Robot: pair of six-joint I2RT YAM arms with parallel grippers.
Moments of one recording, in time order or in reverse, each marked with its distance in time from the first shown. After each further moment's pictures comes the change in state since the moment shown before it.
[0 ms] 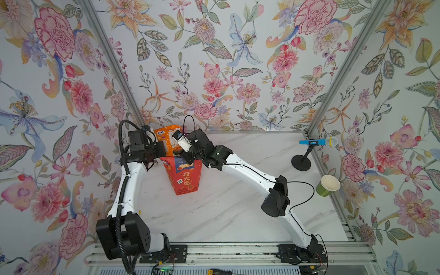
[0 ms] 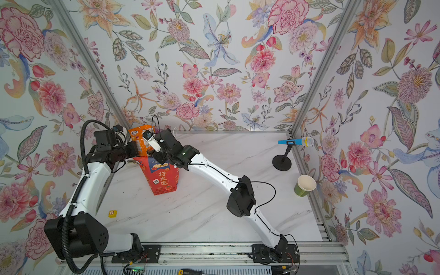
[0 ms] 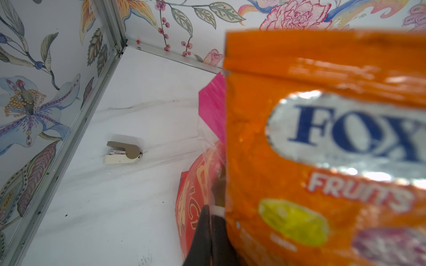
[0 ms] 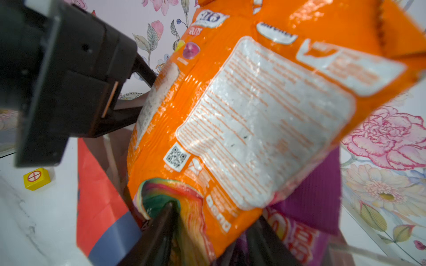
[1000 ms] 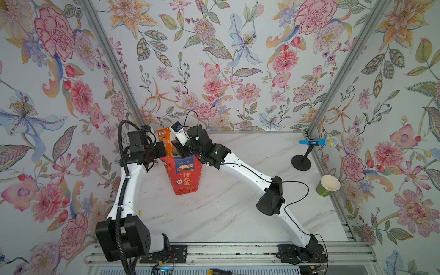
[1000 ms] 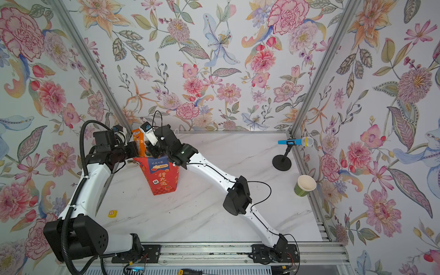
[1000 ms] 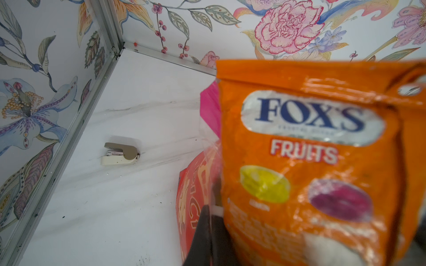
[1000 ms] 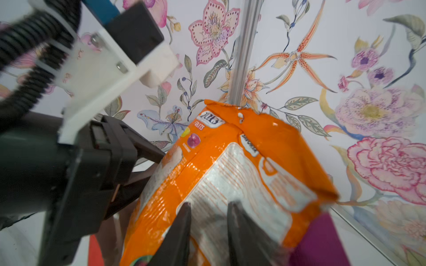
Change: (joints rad) left arm 0.000 -0.018 -0.012 0.006 0.008 0.000; right arm -0.015 0.123 0.147 0.178 -0.048 0.102
